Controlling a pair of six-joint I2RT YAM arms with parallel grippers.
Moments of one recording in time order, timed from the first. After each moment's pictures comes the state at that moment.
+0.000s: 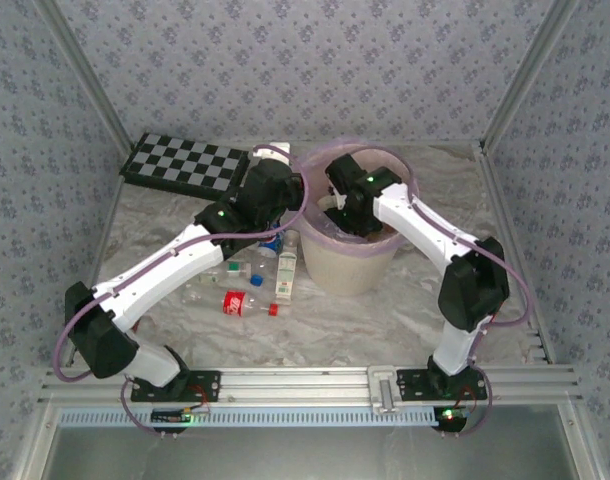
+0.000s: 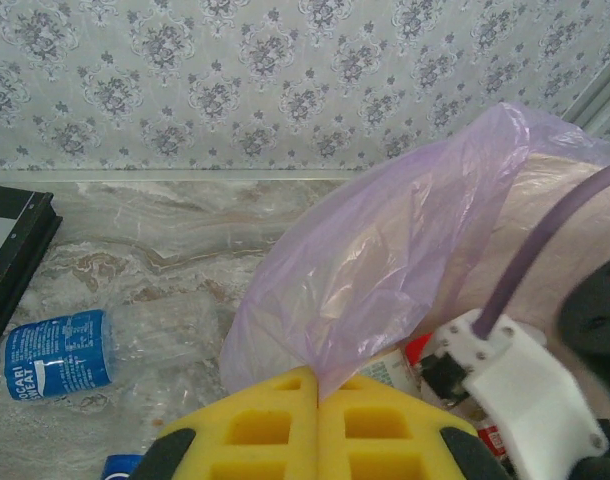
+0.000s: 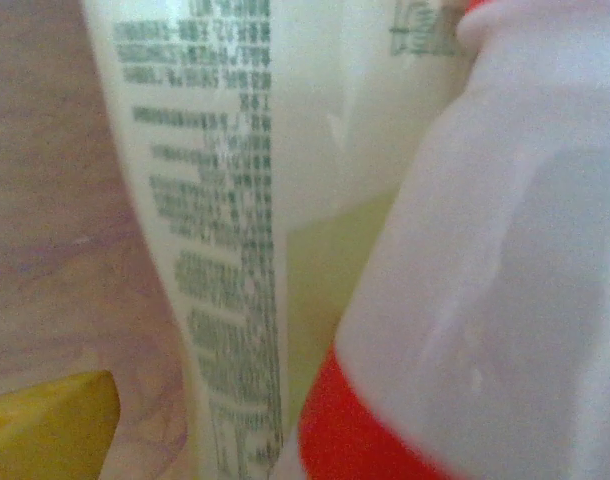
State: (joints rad) left arm -0.83 1.46 1.40 -0.38 -0.42 -0.48; right arm 0.58 1.75 1.61 -1.09 0.00 0.29
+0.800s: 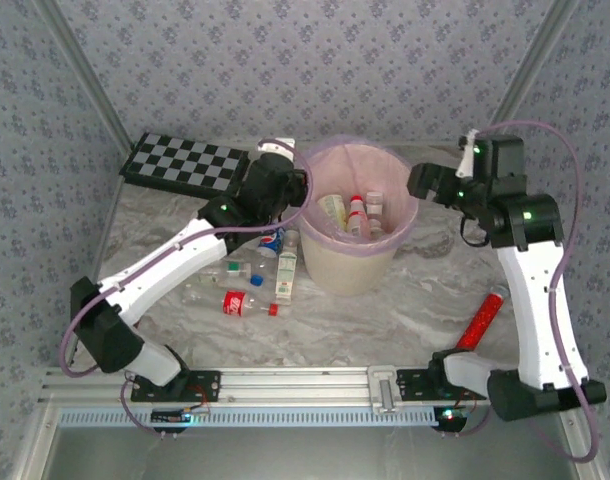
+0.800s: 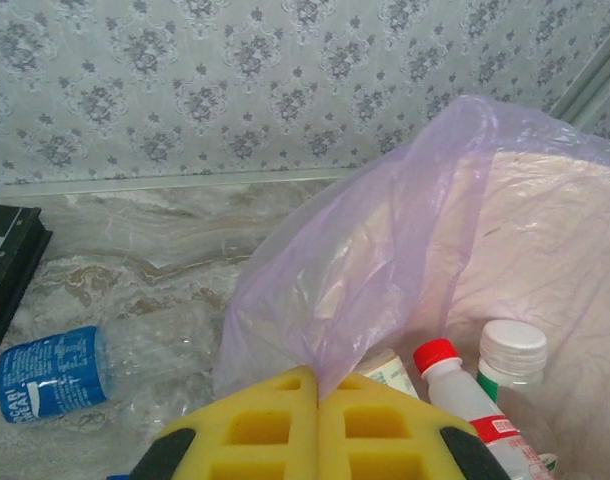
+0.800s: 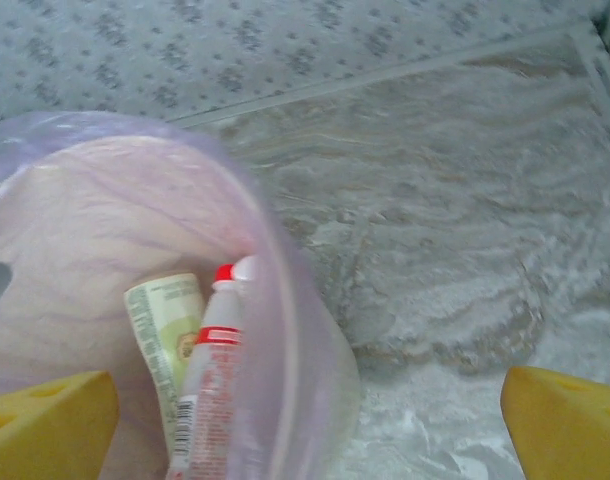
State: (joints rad) left arm -0.82 1.51 1.46 -0.38 -0.37 -0.43; right arm 0.12 1.16 1.62 -1.11 -0.05 0.33
